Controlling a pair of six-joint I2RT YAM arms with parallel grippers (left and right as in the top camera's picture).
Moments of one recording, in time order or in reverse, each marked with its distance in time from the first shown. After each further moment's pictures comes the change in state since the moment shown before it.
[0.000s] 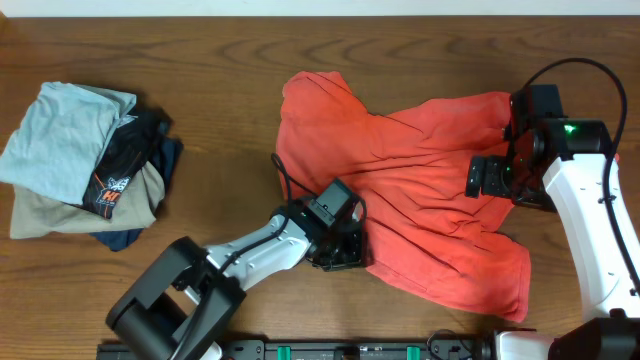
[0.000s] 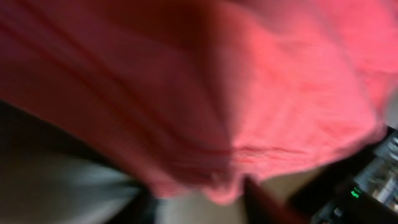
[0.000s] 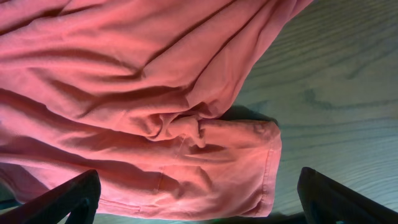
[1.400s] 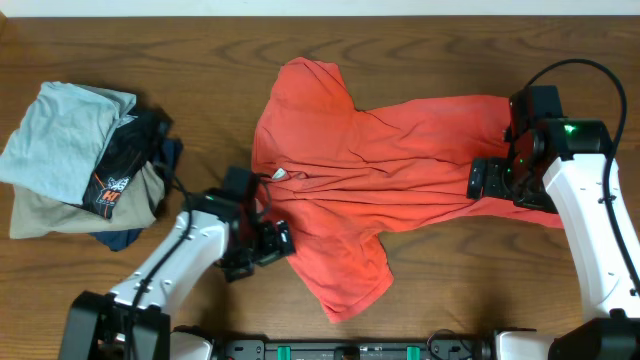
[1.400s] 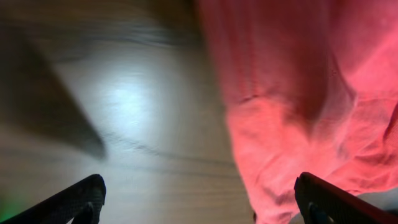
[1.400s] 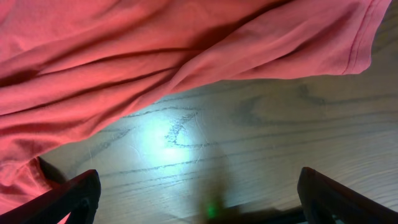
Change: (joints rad) left arm 0.449 -0.269 -0.105 -0.484 -0.145 0.180; right arm 0.000 0.000 0.000 -0.017 0.018 0.000
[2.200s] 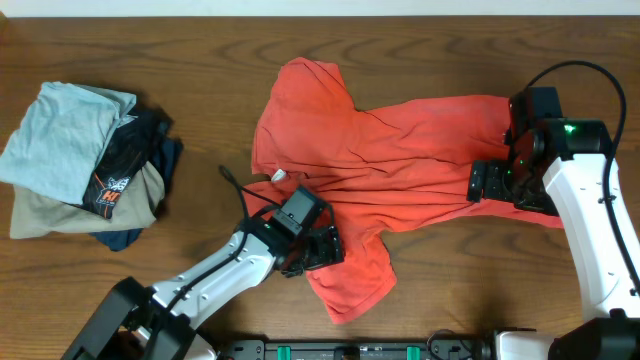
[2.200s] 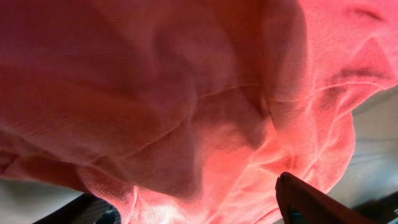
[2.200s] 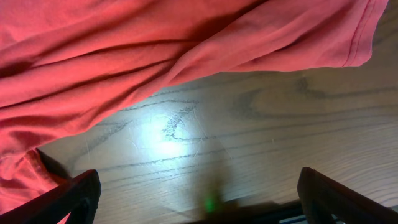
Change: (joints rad) left arm -0.356 0.051 -0.042 0.399 -0.023 -0.274; right arm 0.000 0.000 0.000 -0.020 0.000 0.000
